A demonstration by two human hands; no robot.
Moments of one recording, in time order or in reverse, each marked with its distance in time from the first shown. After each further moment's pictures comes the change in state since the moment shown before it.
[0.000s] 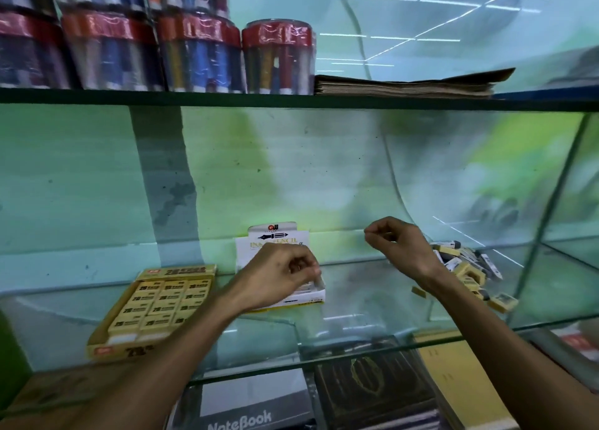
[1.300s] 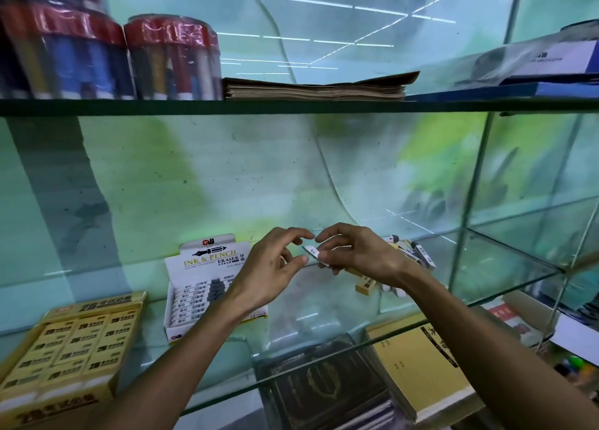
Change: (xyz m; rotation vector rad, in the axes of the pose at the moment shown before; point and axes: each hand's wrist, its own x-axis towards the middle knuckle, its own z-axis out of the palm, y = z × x) left_hand 0.057 0.022 0.056 -0.085 0.122 0.105; right_hand -0.013 -0.006 -0.037 0.243 -0.346 0.112
